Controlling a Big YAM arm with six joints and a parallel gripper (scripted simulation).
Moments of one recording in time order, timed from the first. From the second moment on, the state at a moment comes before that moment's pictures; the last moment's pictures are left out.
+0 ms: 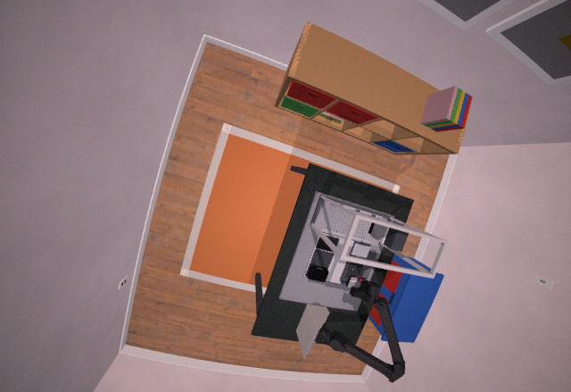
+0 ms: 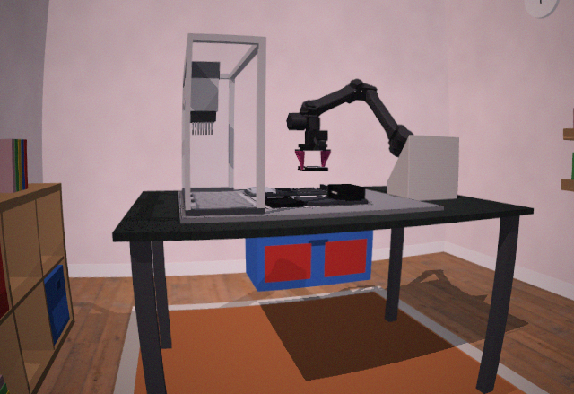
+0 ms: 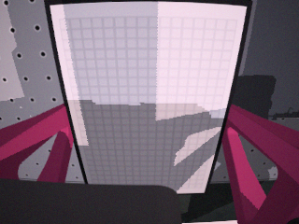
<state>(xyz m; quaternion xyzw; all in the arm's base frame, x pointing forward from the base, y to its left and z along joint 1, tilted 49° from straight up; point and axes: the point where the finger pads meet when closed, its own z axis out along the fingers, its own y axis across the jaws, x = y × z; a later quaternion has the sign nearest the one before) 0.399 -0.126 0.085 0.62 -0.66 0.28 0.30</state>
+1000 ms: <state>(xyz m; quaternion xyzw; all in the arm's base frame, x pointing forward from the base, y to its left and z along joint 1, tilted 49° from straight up) 0.397 -0.137 0.070 0.63 -0.66 0.28 0.31</state>
